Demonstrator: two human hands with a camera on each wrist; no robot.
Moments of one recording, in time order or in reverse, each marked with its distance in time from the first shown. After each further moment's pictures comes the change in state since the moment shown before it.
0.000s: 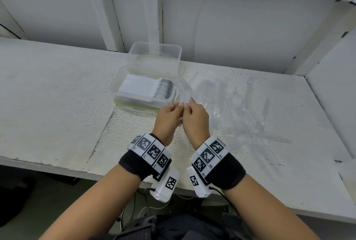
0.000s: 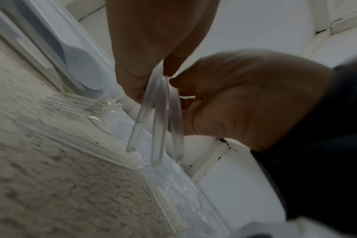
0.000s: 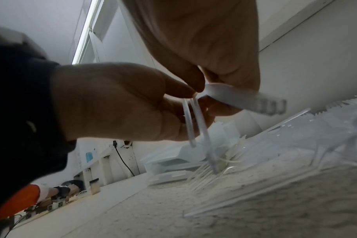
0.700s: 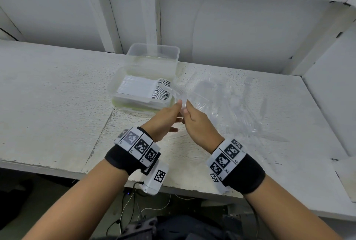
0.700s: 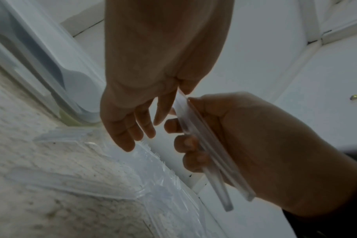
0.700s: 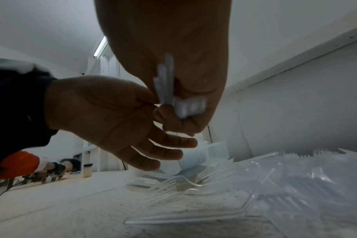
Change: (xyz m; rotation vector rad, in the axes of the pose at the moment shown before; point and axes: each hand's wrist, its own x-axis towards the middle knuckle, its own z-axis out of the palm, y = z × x) left_hand 0.009 0.013 -0.015 0.312 -0.238 -0.207; right_hand -0.009 0.001 -0.032 -0.054 -0.375 -0.144
